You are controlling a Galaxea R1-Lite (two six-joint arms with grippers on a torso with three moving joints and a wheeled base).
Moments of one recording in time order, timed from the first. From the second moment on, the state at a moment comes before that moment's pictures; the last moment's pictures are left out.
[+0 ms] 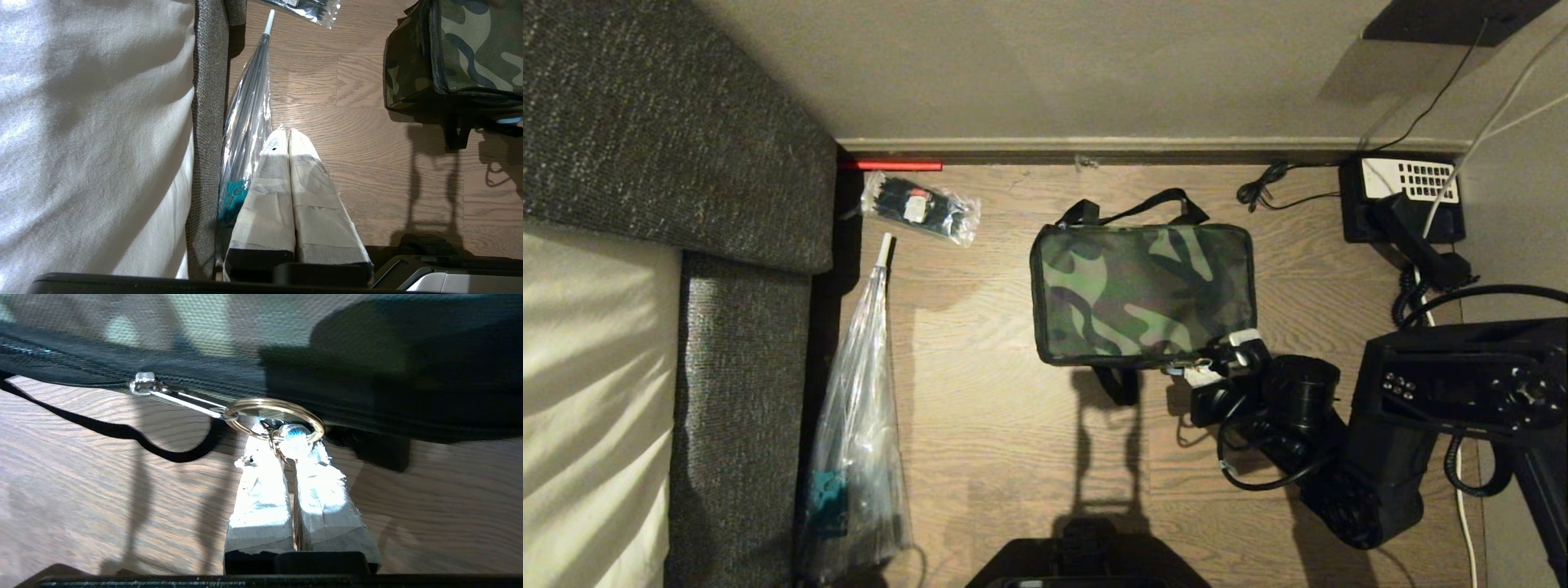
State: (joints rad) left arm 0.00 0.00 0.00 -0.13 -0.01 -0.01; right arm 0.33 2.37 -0.65 -1.52 -0.05 -0.03
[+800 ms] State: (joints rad) left arm 0.00 0.00 0.00 -0.13 -0.01 -0.01; right arm 0.27 2.26 -0.53 -1.52 -0.04 -0.05
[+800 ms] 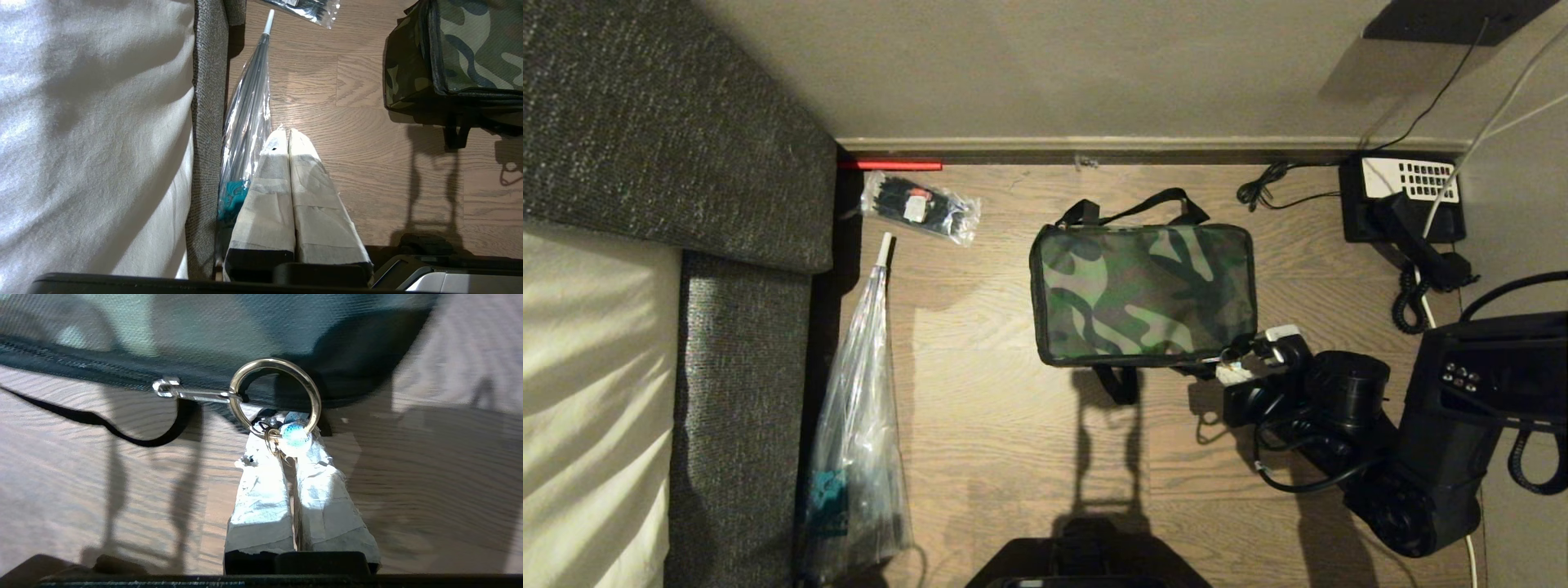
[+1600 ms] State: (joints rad) left arm 0.00 0.00 0.00 -0.13 -0.01 -0.01; right arm 0.18 2.26 -0.52 -1.52 -0.03 -0.09
